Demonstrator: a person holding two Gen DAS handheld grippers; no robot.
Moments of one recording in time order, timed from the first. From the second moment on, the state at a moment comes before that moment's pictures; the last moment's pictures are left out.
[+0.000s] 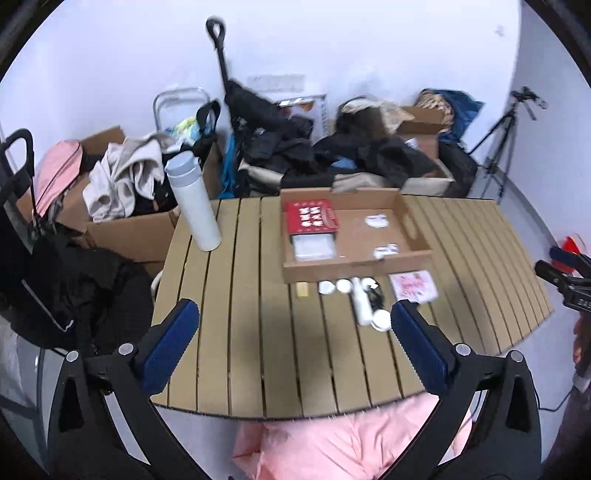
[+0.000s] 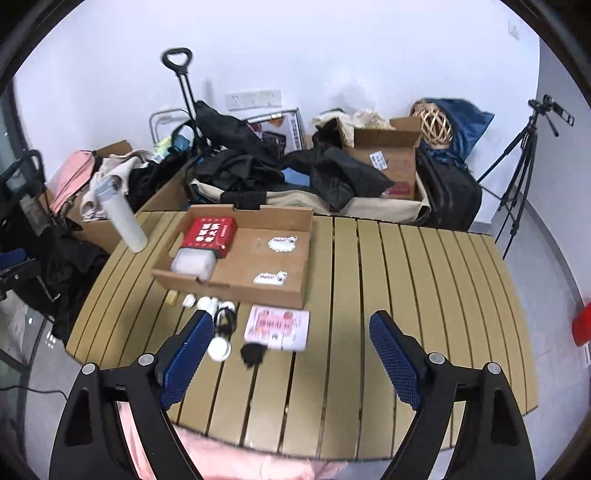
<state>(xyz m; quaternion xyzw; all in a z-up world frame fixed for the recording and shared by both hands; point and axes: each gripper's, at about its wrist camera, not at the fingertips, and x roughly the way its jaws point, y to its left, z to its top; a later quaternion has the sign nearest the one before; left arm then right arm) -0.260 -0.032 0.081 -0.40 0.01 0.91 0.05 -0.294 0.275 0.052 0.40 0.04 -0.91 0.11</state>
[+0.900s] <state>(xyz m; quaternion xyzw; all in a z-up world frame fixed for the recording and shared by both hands) -0.113 0.005 -0.027 -0.34 0.02 0.93 0.11 -0.105 0.269 -0.061 0.29 -0.02 -0.94 0.17</state>
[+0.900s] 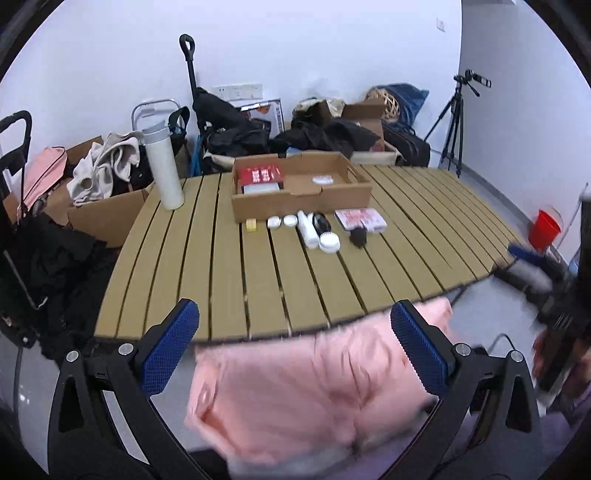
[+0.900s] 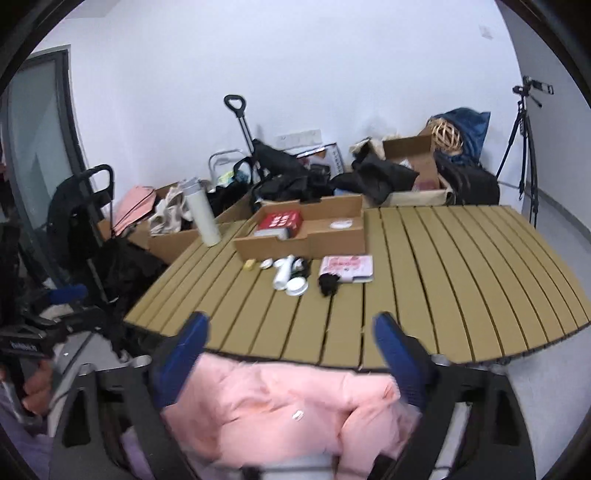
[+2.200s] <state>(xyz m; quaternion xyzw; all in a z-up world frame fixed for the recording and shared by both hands) -0.287 0.034 -0.156 -0.44 -0.17 0.88 0.09 -0.353 0.202 -0.200 0.46 0.01 -0.88 0.15</state>
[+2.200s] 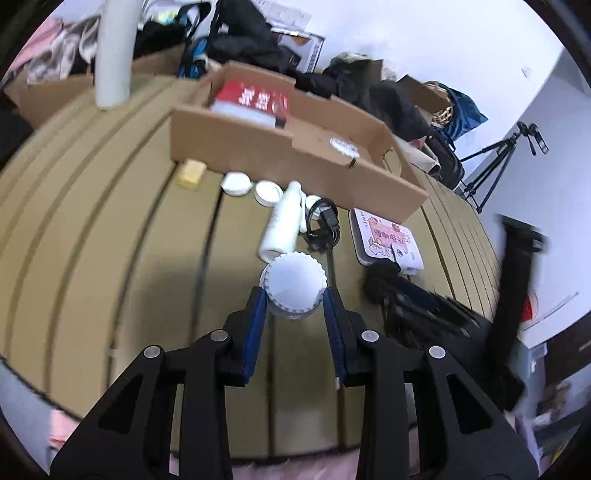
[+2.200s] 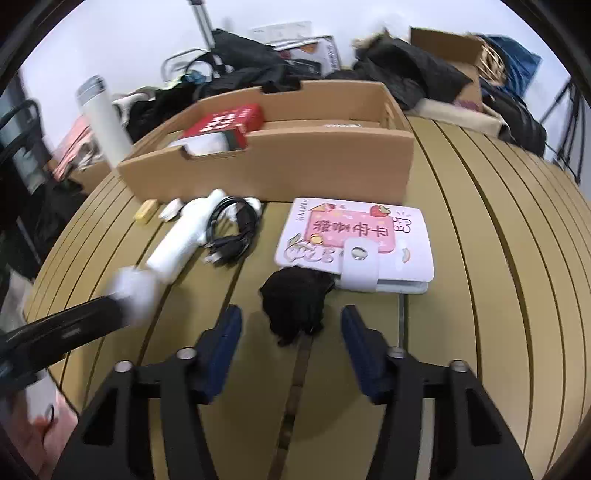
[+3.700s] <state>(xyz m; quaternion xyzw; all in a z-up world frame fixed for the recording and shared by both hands) -0.602 0.081 -0.126 -0.51 -0.04 0.85 0.13 -0.600 0.194 -0.107 0.51 0.02 -0.84 0.16</state>
